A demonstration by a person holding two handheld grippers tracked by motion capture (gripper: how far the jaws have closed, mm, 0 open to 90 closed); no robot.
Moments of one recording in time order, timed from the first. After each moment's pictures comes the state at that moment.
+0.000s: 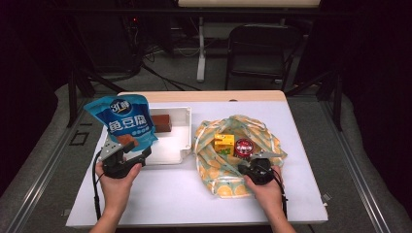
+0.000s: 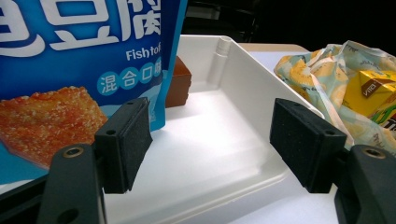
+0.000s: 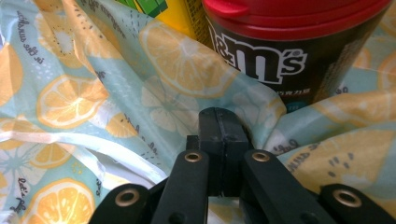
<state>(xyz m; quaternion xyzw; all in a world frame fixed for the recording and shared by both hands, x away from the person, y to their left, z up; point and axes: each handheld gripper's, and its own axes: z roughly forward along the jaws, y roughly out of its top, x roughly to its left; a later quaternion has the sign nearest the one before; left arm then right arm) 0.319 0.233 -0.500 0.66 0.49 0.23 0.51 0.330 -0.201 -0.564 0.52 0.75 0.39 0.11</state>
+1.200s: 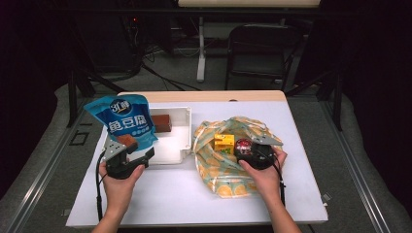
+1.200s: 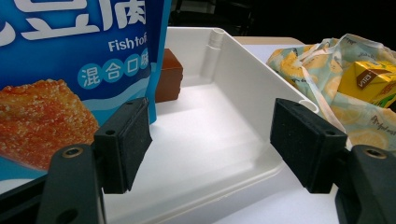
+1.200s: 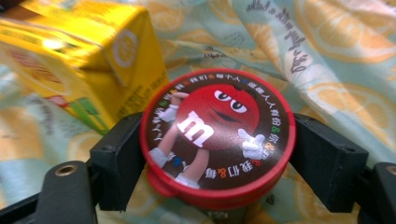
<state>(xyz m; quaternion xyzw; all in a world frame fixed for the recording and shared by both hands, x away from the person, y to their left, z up) 0.319 0.226 -0.504 0.67 0.49 0.22 0.51 0.362 -0.197 -0.536 0.52 0.71 0.41 0.23</state>
